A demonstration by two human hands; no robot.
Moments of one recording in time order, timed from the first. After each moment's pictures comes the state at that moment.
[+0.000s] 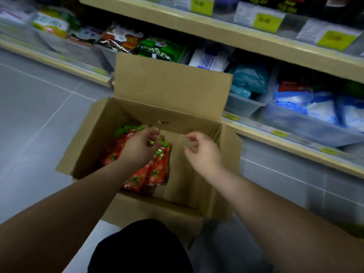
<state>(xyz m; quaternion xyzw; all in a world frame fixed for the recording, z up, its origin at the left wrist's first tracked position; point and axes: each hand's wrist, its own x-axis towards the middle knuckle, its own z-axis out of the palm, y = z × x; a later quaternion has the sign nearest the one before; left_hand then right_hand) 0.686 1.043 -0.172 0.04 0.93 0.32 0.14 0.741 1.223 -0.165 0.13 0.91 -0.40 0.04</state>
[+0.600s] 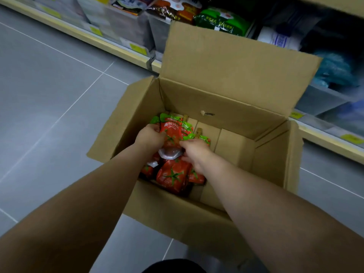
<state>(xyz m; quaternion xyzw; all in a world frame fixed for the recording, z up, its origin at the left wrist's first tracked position) 0.642 0.941 -0.244 -0.18 0.89 0.37 0.21 0.674 1.066 -0.264 0.37 0.66 -0.61 0.25</state>
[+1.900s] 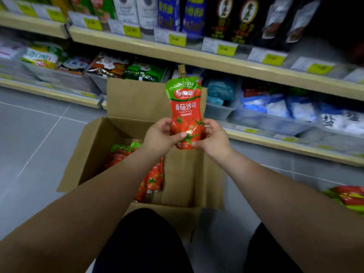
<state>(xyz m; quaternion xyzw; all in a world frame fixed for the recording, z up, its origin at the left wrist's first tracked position) 0.699 1.104 -0.082 0.02 0.75 0.62 0.23 0.748 1.249 -0.094 0.26 0.73 -0.63 0.00</state>
